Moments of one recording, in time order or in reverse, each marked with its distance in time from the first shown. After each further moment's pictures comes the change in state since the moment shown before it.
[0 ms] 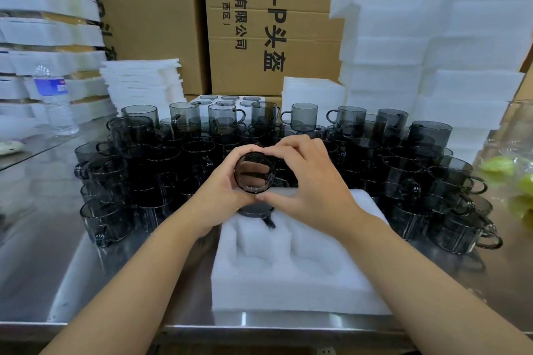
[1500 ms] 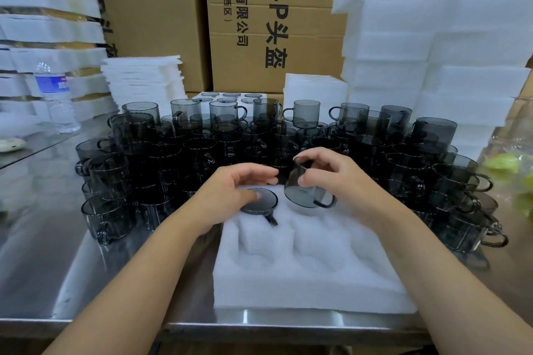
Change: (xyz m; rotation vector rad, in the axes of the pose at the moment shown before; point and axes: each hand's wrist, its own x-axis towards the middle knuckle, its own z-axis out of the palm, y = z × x) left_hand 0.001 -0.002 0.000 0.119 -0.037 -0.117; right_hand -0.004 0.023 -0.025 0.697 -0.257 0.604
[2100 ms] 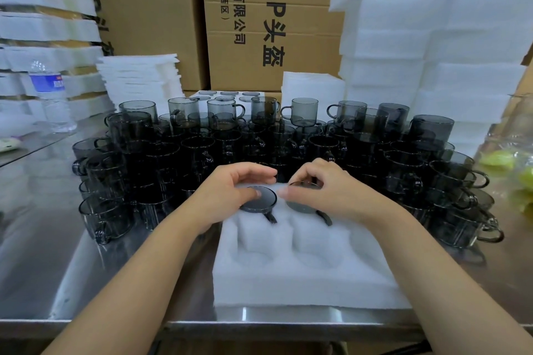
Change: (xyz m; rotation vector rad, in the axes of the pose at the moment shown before) left_hand -0.001 0.002 0.000 0.041 0.000 0.003; right_hand -0.005 0.003 0.004 -0.413 -0.087 0.008
